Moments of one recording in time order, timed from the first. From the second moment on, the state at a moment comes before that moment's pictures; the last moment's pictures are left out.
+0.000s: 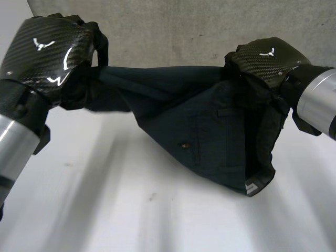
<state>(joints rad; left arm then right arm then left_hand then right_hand) 4.19 -1.29 -1.74 3.29 -1.52 3.35 1.95 -1.51 1.31 0.33 1.24 2.79 1.15 1.20 1.19 1.20 0.98 1.00 1.19 1.17 1.18 0.97</state>
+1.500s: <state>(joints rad) 4.12 -1.65 -1.80 3.39 -1.66 3.51 1.87 -1.37 1.58 0.26 1.21 2.68 1.15 1.20 1.19 1.20 1.00 0.44 0.50 0.49 0.49 0.32</state>
